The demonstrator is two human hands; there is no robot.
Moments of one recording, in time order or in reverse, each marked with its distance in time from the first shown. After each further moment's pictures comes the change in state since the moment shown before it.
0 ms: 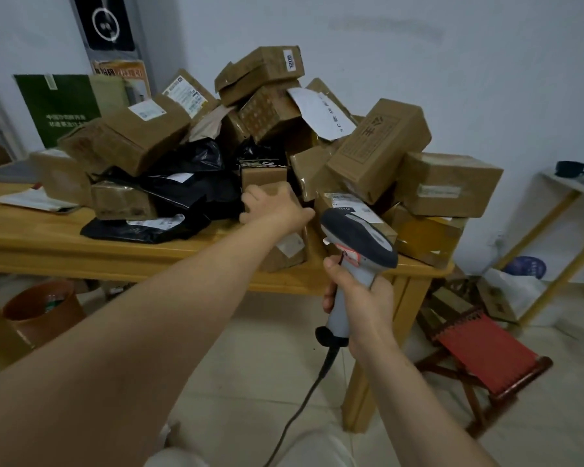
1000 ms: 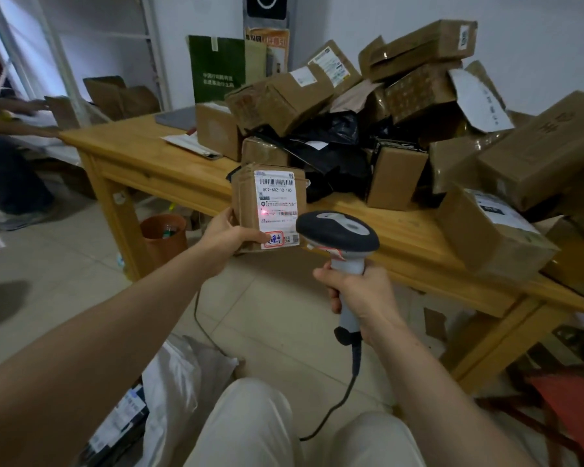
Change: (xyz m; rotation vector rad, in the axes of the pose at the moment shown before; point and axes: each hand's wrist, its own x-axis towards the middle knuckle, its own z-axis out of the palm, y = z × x) left_hand -0.062 -0.294 -0.026 -1.134 0.089 -0.220; right_hand -0.062 0.043 0.119 -0.383 -0.480 0.143
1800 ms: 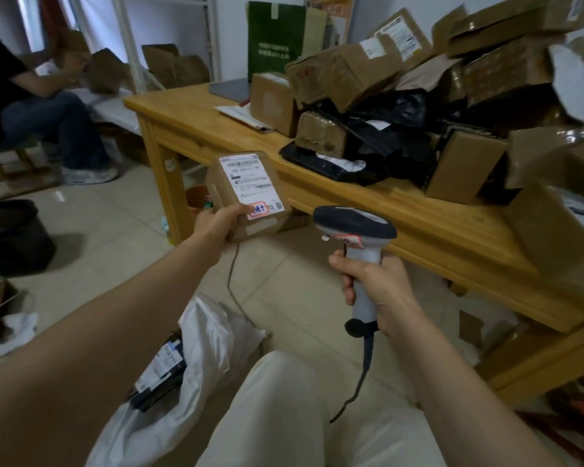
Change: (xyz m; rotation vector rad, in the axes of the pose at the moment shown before) left_hand -0.001 -0.046 -0.095 -0.226 0.295 -0.172; right_hand 0.002 0.010 0.047 0.090 -0.178 0.076
